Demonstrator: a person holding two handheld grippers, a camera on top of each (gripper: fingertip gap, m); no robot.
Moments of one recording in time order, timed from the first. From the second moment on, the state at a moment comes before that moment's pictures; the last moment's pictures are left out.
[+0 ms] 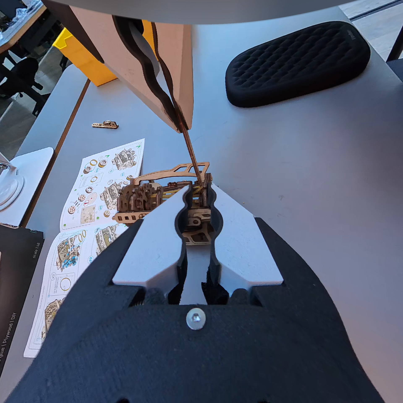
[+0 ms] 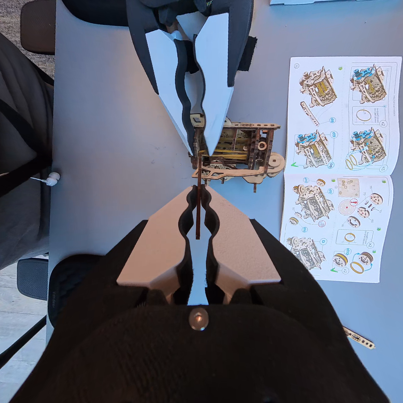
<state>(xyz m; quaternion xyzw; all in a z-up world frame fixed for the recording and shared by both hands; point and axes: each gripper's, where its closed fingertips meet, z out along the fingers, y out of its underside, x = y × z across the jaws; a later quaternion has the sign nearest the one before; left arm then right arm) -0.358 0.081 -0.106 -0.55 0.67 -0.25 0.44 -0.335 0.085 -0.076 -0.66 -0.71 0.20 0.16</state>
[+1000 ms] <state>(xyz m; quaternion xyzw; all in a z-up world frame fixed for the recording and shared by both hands) -0.362 0.079 -0.107 -0.51 0.69 -0.17 0.48 -0.335 0.089 -0.081 -0.62 -0.74 0.20 0.15</state>
